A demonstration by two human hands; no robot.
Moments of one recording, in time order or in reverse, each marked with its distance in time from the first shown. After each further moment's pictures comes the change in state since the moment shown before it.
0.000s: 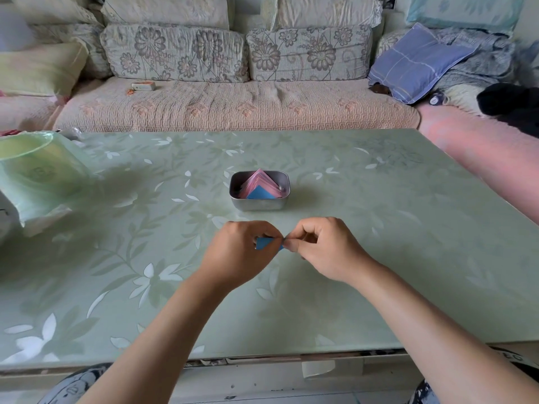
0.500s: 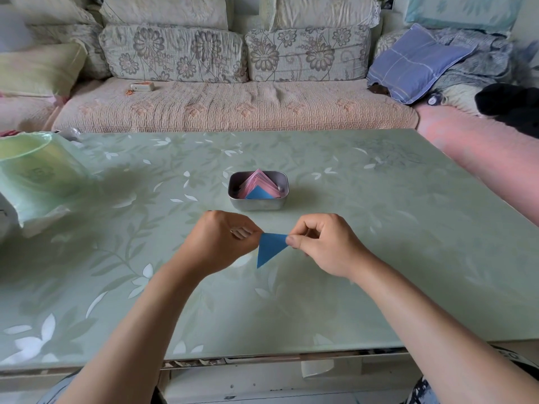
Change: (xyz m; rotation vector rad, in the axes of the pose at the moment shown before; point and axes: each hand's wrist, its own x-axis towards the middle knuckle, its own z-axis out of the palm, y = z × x) left_hand 0.008 -0.018 -0.027 0.012 -0.018 -0.079; right_hand 0.002 0.001 -0.007 0.023 -0.002 0.032
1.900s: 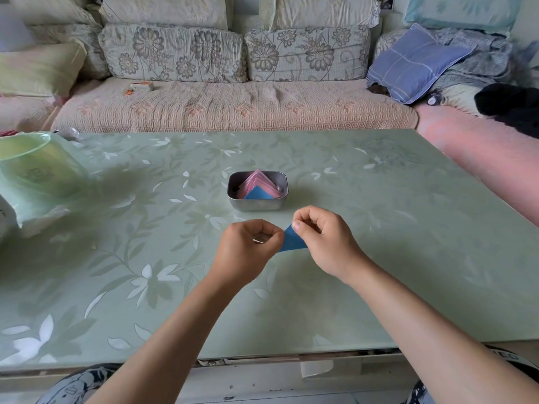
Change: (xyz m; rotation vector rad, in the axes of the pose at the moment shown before) left_hand -0.005 0.018 0.050 -0.341 0.095 -0.169; right_hand -0.002 -0.008 0.008 0.144 0.139 -0.019
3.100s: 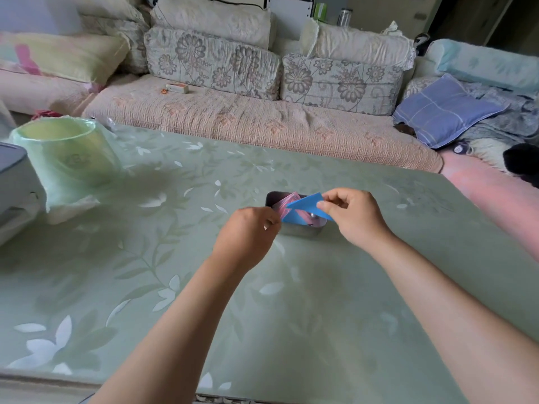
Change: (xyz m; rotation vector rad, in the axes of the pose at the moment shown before) left_hand 0.065 -0.028 -0.061 0.406 0.114 0.139; right_hand 0.113 -0.014 0.007 -0.269 0.066 -0.050
